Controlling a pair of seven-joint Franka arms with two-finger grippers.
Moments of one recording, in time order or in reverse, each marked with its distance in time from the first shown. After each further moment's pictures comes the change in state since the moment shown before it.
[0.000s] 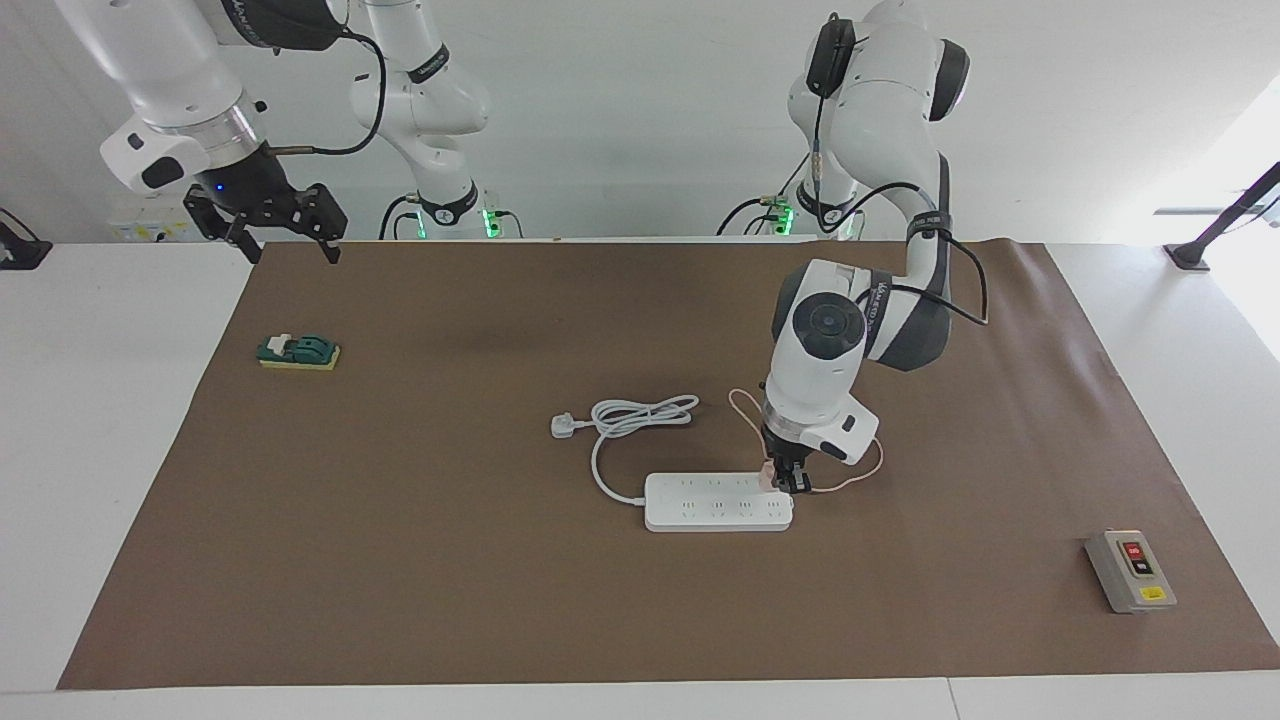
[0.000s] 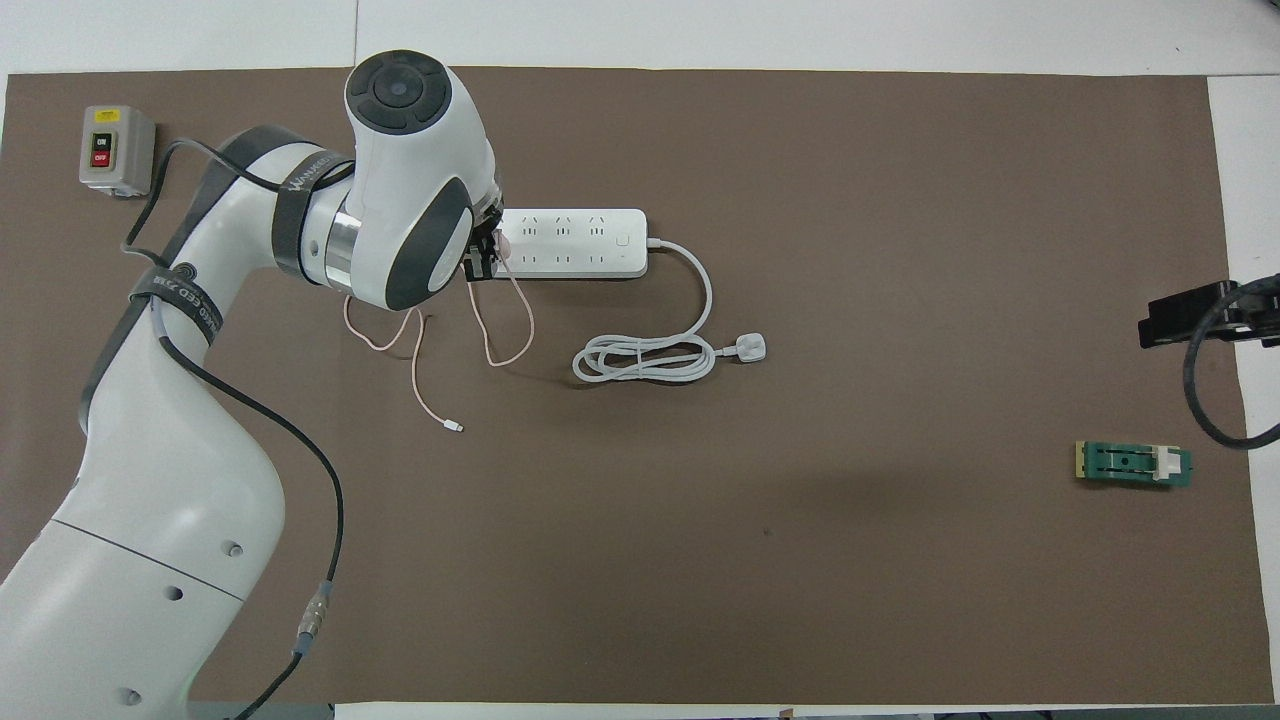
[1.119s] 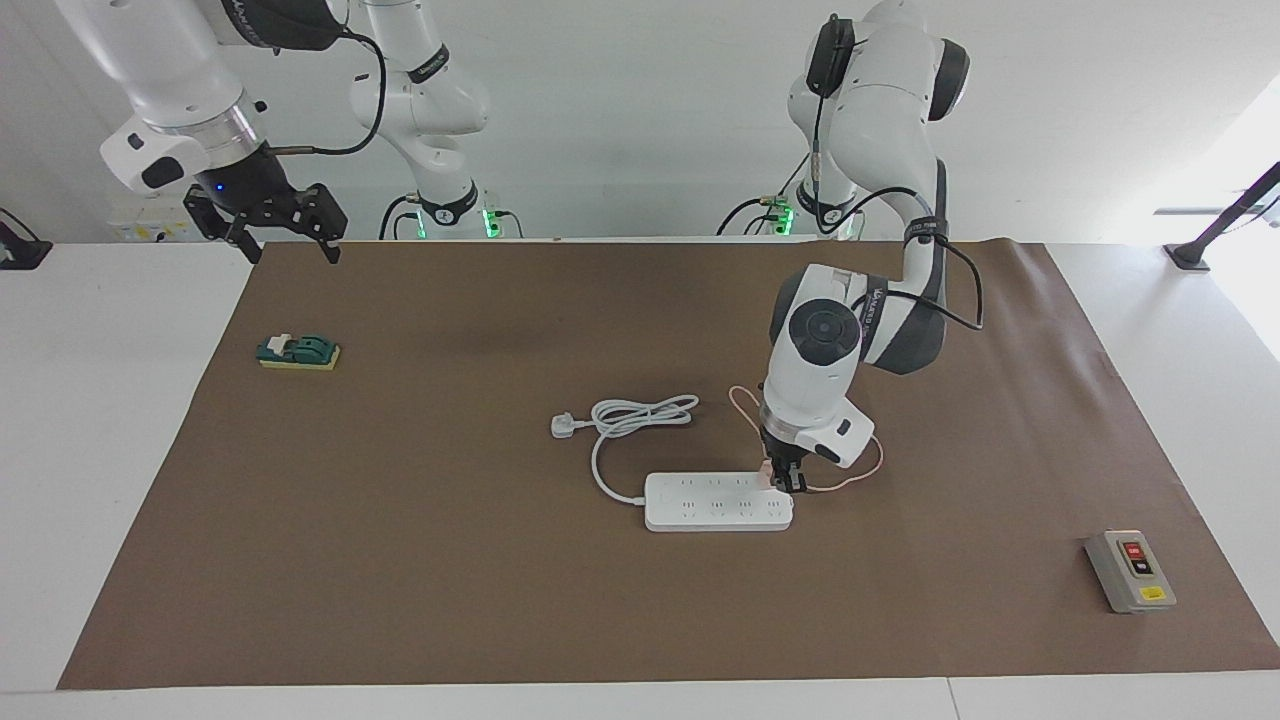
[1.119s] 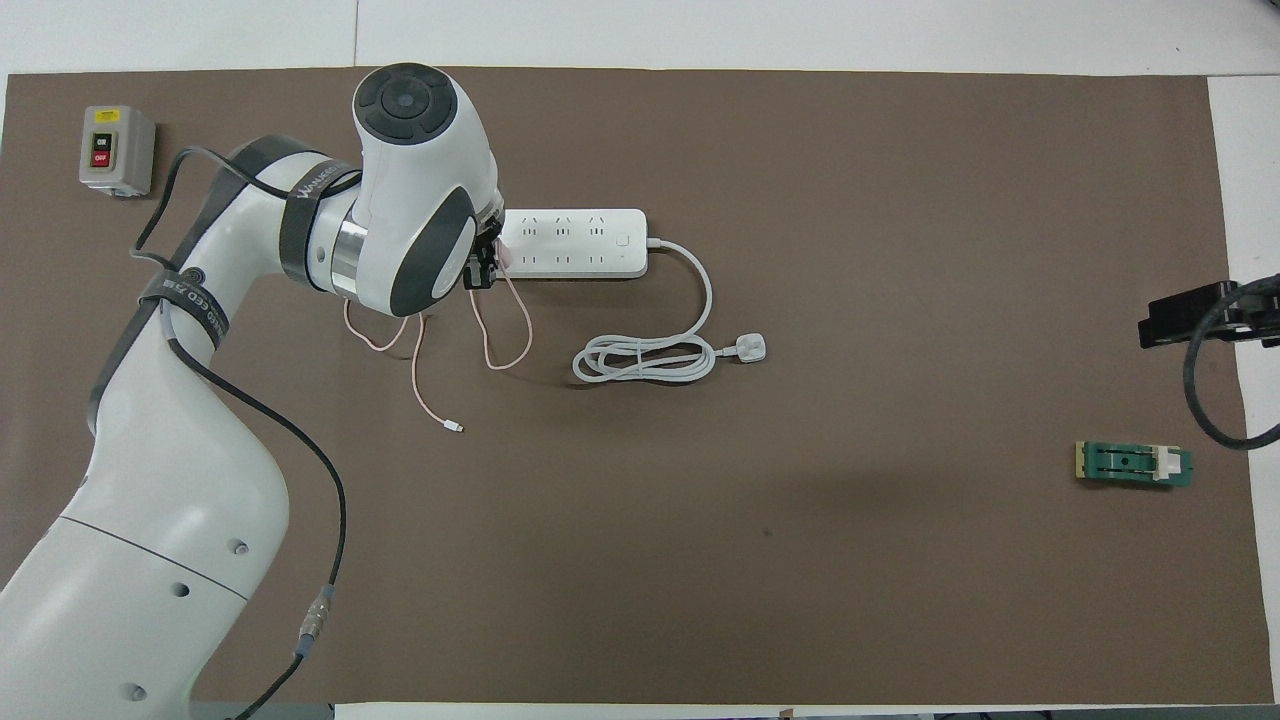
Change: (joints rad) left arm 0.000 -0.002 -0.001 -0.031 0.002 0.012 0.047; right arm 0.000 0.000 0.000 0.000 0.000 0.000 0.000
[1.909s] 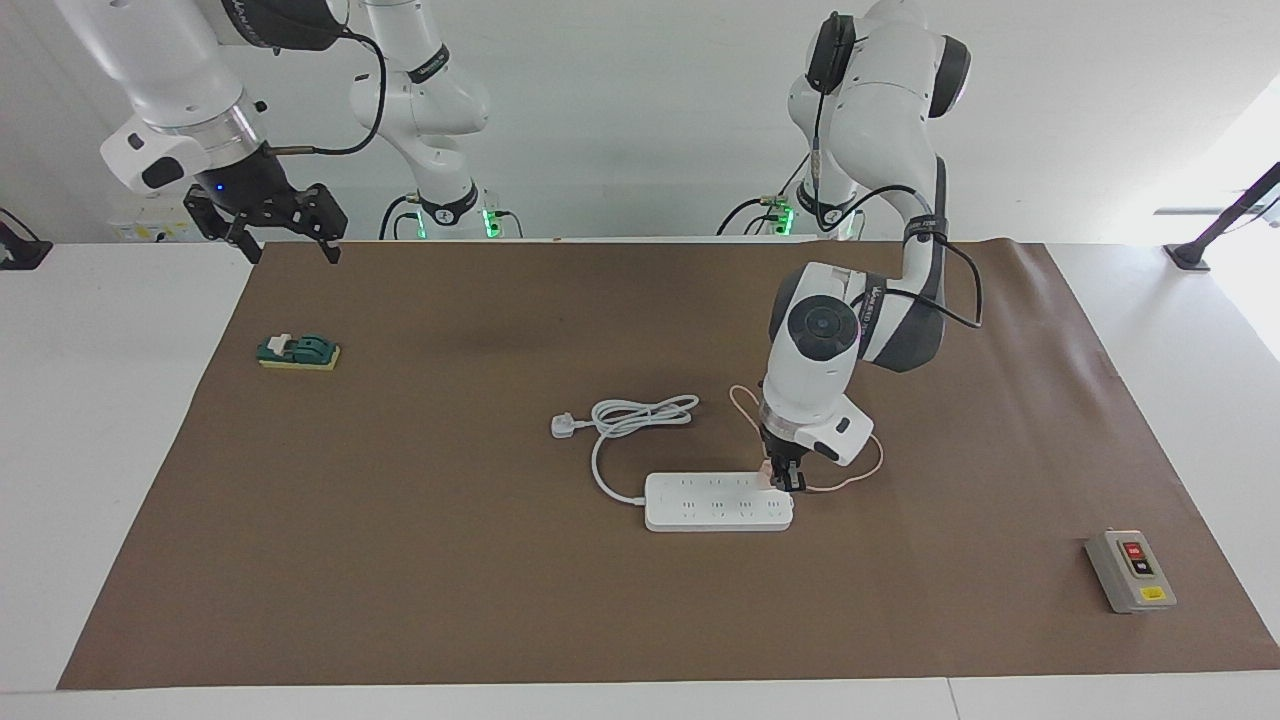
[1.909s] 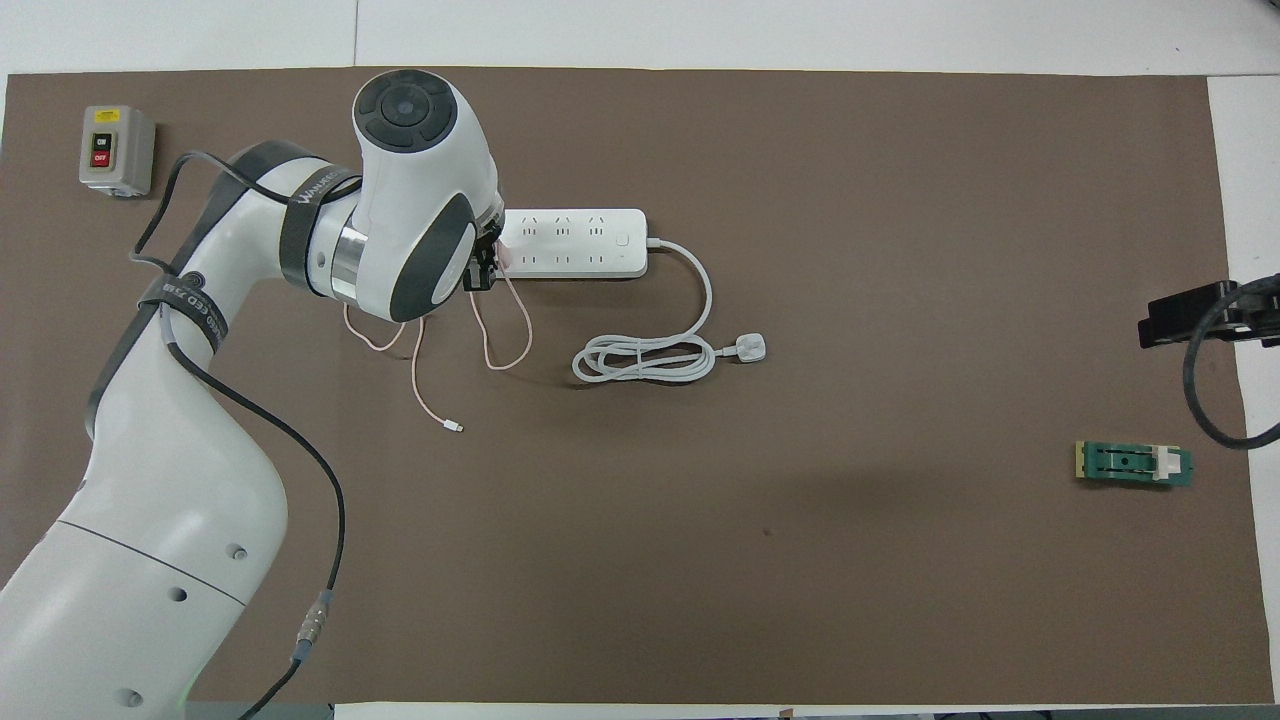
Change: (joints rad) left arm -0.003 -0.009 -0.003 -0.032 0.021 0.035 0.003; right arm 0.000 0.000 0.000 0.000 0.000 0.000 0.000
